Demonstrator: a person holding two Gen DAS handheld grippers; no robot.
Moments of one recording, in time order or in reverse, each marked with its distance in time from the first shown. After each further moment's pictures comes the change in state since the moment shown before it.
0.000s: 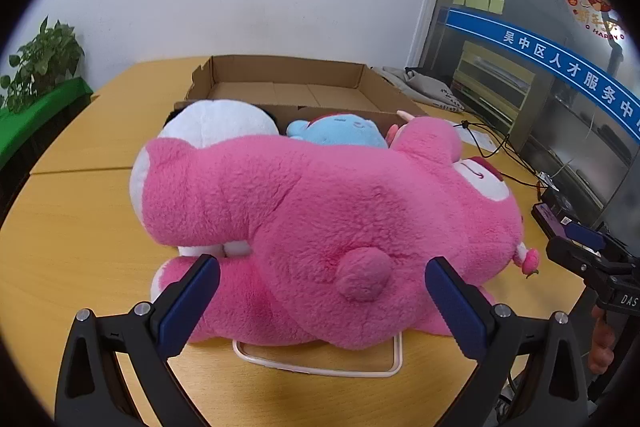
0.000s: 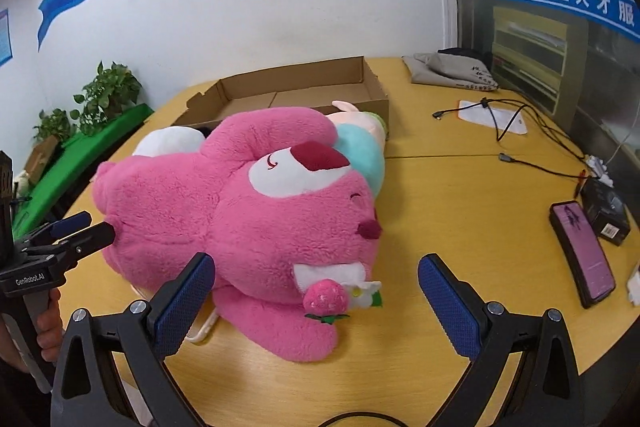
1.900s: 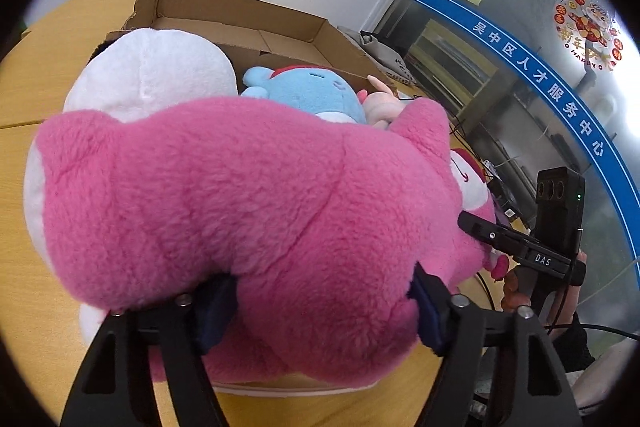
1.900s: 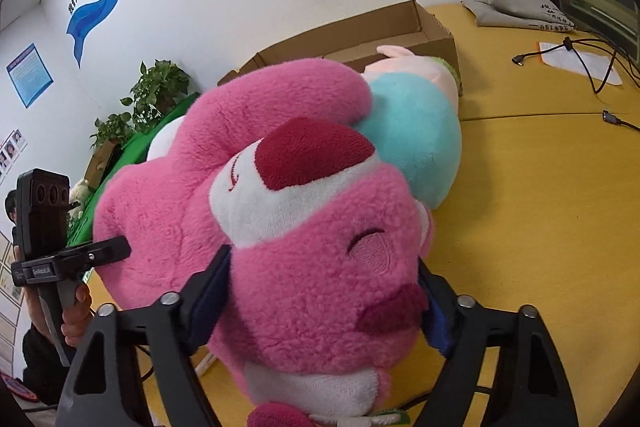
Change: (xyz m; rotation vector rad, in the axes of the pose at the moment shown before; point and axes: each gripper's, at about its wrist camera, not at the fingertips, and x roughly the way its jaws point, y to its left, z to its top) left arm 0.084 0.055 0.016 -0.075 0.174 -0.331; right arm 0.108 -0.030 0.010 0.091 0.114 0.348
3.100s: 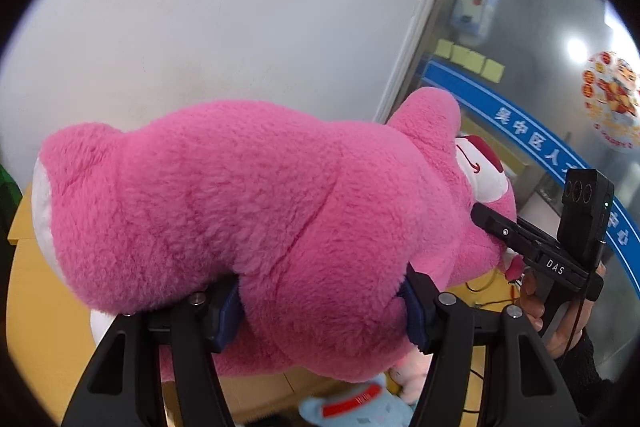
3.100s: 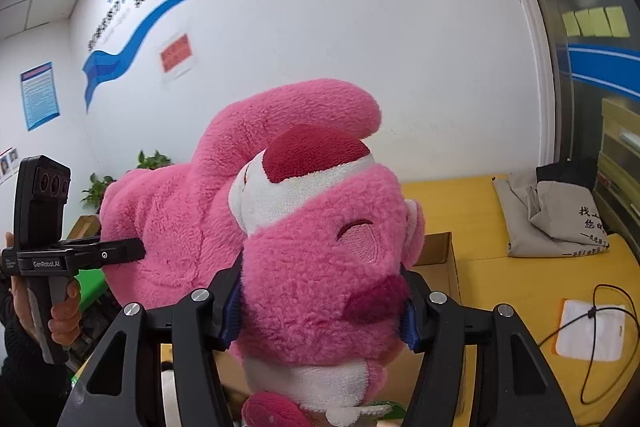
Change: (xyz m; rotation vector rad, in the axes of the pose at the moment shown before) left arm 0.040 0.009 0.370 0.138 -0.154 0.095; right arm 0.041 0.020 0.343 -0.142 -0.308 -0.037
